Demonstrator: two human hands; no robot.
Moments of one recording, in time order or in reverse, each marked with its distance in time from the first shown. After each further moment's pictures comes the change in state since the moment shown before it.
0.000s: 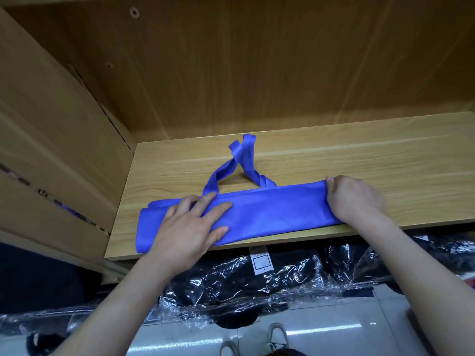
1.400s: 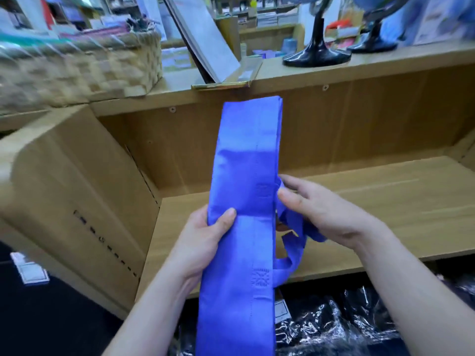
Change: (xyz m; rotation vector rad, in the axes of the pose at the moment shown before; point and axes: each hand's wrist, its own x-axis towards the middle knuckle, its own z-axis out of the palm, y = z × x) left_hand -0.016 0.053 -0.135 -1.662 0.187 -0.249; right_hand -0.089 -0.073 -0.125 1.224 -0.587 -0.667
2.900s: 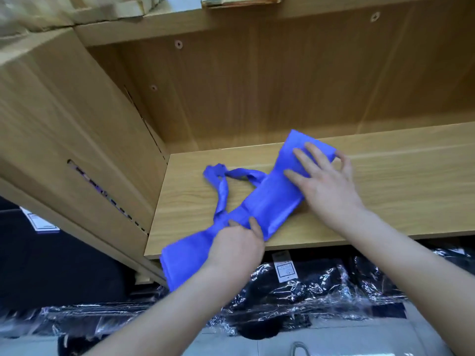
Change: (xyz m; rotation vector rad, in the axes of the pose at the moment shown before) left_hand 0.011 -0.109 0.003 2.152 -0.333 0.125; right_hand 0.035 0.099 -0.010 -1.616 0.312 -0.074
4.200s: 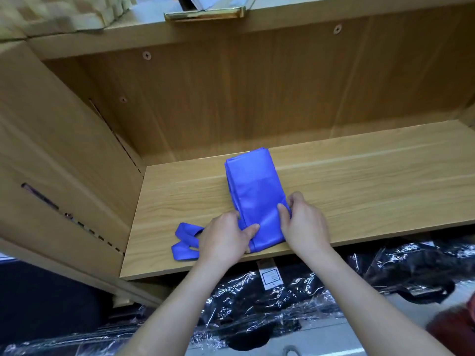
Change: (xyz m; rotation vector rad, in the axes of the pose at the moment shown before) left_hand 0.044 -0.004 0.006 -0.975 0.200 -0.346; right_hand -0.025 -0.027 0.048 0.585 0.026 0.572
